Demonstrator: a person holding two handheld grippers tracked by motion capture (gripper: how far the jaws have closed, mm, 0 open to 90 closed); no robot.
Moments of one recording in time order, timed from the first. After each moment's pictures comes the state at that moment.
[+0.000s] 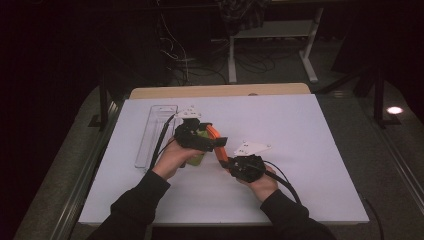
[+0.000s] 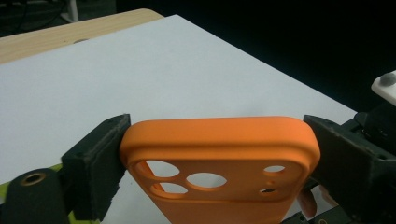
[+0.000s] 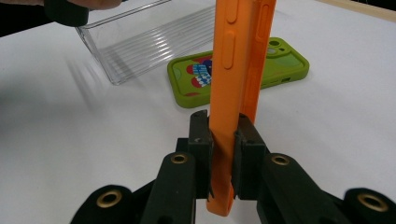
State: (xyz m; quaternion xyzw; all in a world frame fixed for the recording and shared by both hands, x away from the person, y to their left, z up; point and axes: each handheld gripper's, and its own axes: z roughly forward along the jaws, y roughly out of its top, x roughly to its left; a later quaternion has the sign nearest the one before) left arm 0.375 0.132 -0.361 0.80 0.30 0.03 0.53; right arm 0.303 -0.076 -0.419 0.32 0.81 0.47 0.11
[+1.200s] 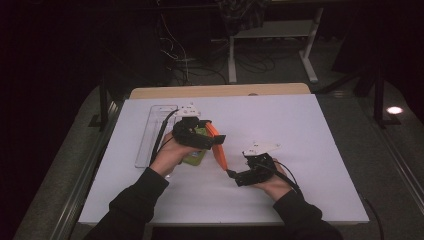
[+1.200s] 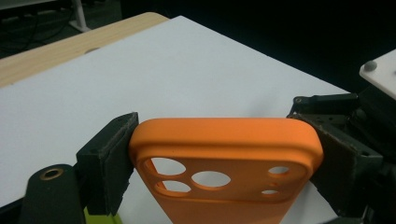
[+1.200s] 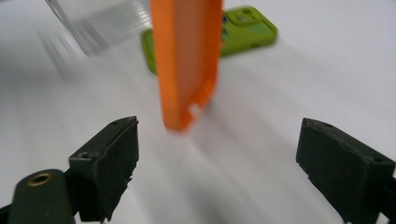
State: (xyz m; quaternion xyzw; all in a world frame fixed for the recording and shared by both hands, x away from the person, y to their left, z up) left arm 0.378 0.136 -0.349 0.81 0.28 0.06 0.51; right arm 0.303 -0.105 -0.423 0.34 0.82 0.44 0.12
